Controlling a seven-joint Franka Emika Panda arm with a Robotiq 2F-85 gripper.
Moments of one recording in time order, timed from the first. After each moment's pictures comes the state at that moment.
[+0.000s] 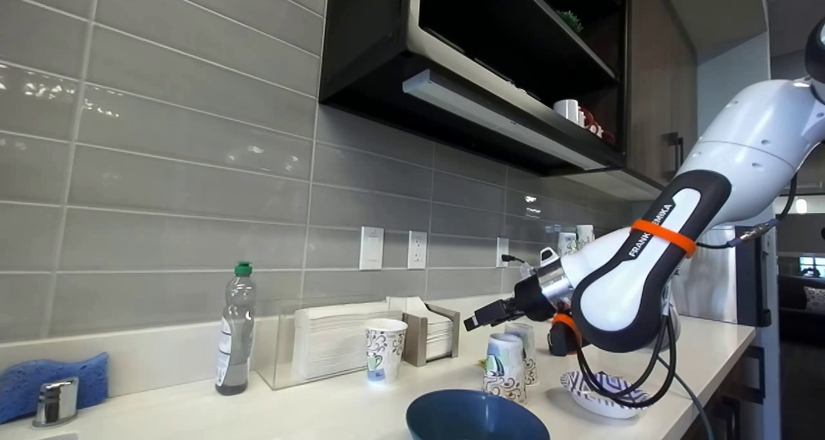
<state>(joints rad) -0.92 0.43 0.77 -2.43 -0.22 3.72 -0.19</state>
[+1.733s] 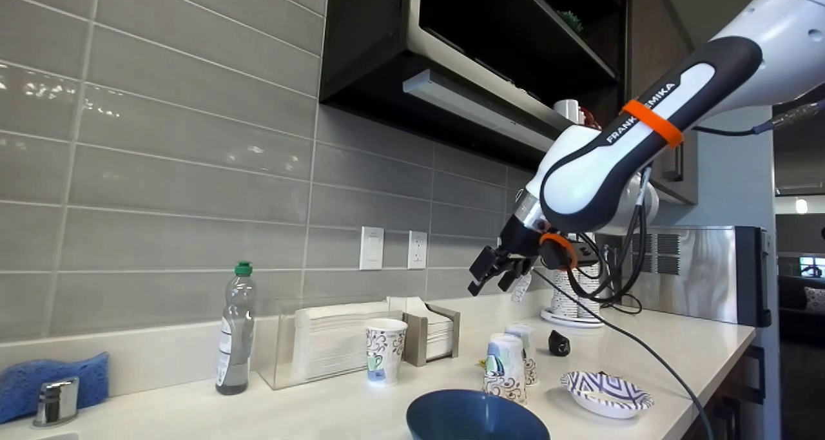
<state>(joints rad) -1.10 -0.07 1.04 -2.34 0.08 2.96 -0.08</state>
